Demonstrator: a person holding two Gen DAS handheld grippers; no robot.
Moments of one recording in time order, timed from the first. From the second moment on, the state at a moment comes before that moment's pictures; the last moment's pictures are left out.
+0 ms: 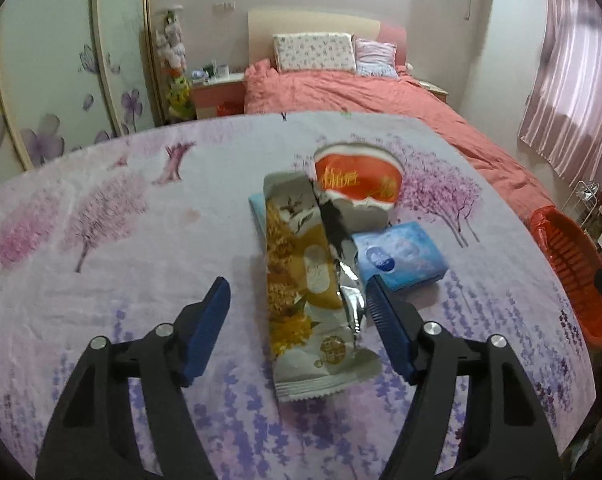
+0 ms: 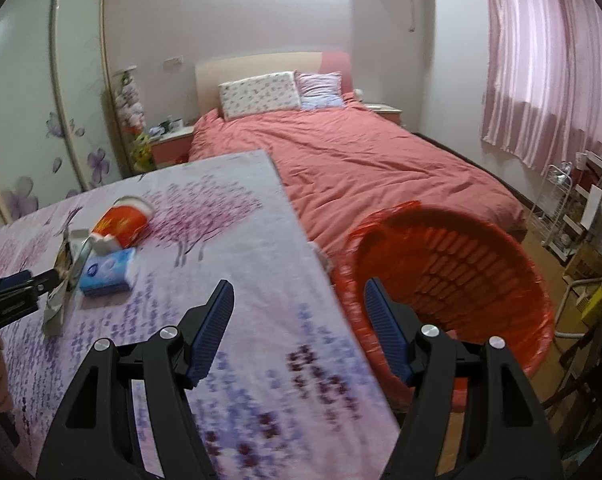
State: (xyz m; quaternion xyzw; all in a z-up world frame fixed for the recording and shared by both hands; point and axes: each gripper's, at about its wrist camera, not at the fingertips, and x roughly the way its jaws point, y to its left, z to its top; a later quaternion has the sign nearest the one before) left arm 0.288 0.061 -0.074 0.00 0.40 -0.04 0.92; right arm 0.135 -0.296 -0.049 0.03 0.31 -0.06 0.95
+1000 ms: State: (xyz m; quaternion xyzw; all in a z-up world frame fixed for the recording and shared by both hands) left arm 0.267 0.154 -0.074 -0.07 0.39 -0.01 0.92; right arm 0.173 -0.178 -0.073 0.00 0.37 0.05 0.93
